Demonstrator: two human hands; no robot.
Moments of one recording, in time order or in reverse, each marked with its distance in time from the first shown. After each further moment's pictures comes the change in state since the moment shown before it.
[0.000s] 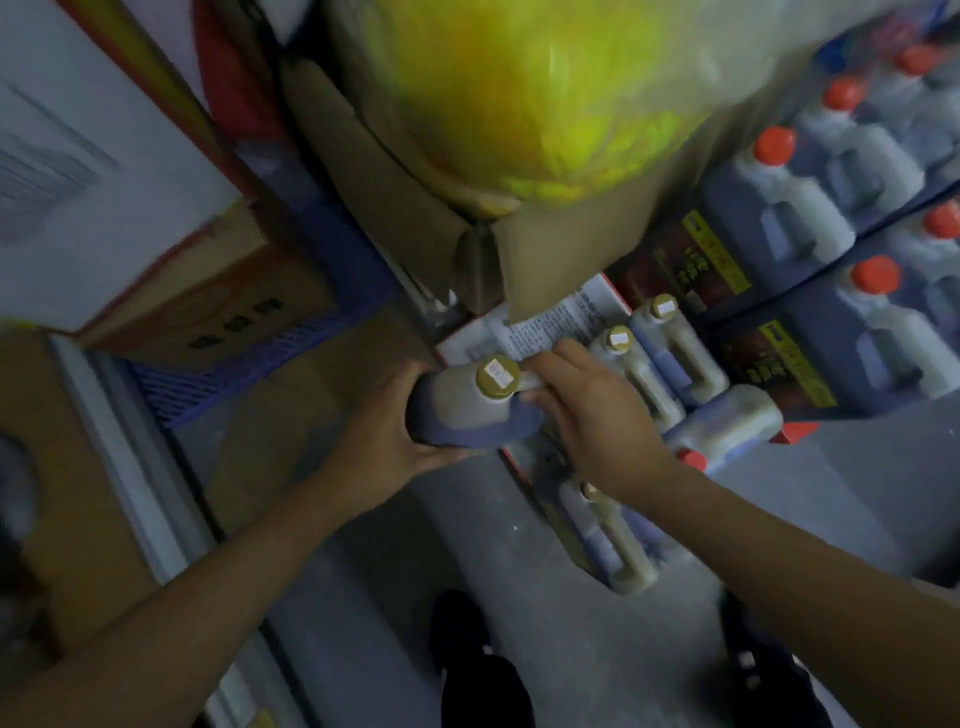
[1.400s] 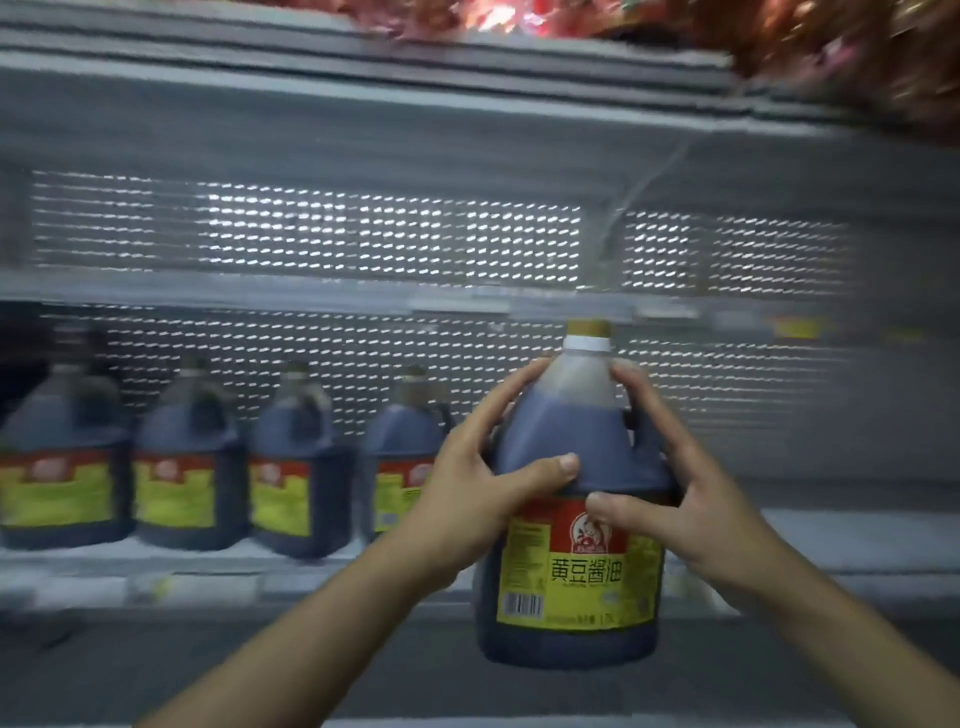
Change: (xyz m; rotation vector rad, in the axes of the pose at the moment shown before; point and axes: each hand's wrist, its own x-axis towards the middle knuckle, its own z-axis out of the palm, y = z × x) left_hand -1.002 0.804 -0.028 0.086 2.081 -0.072; right_hand -0.527 -0.883 -0.481 1.038 -1.430 -1.561
